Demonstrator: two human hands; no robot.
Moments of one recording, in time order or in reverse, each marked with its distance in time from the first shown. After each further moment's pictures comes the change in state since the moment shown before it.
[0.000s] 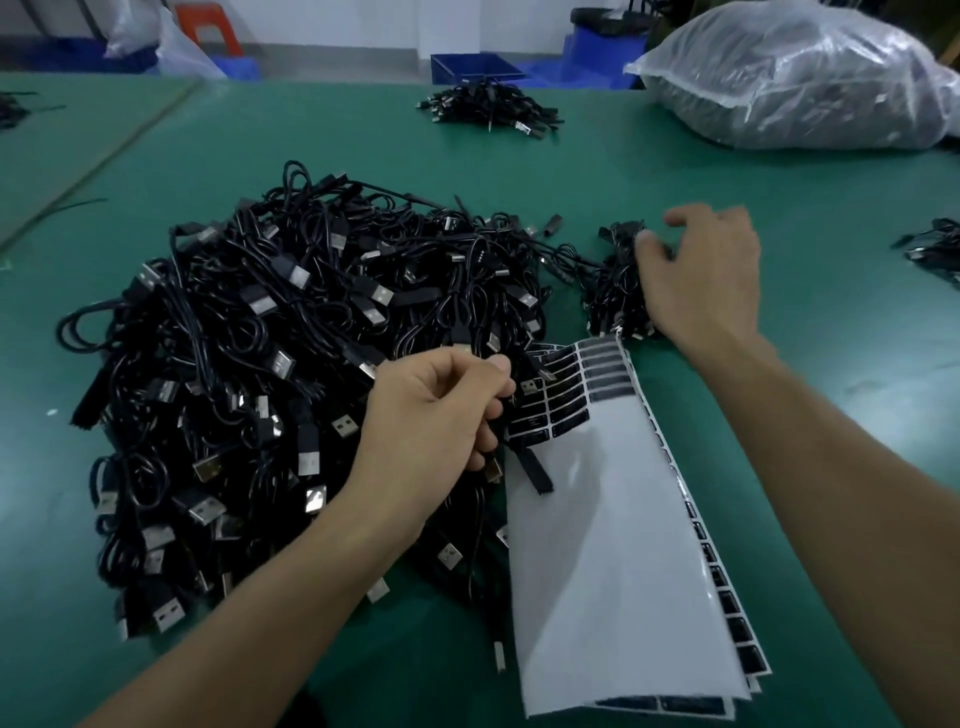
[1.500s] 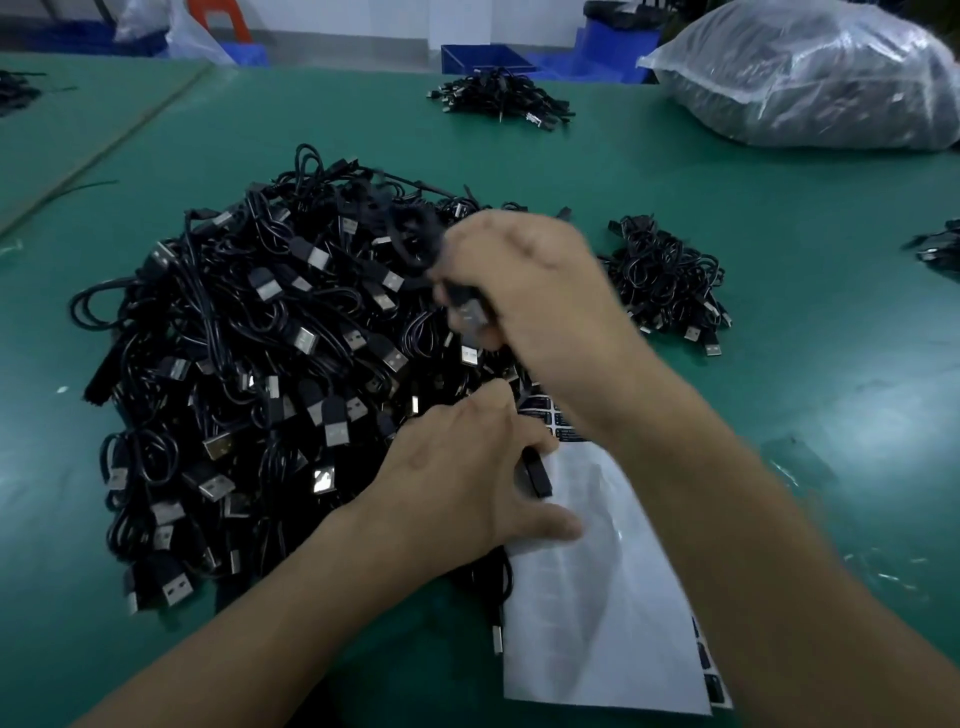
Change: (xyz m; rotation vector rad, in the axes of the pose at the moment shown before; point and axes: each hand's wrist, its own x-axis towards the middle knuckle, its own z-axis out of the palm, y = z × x) left_hand -0.005 -0.013 -0.001 1.165 -0.421 0.268; right_hand -0.098 -0.112 -0.034 0.922 -0.688 -0.182
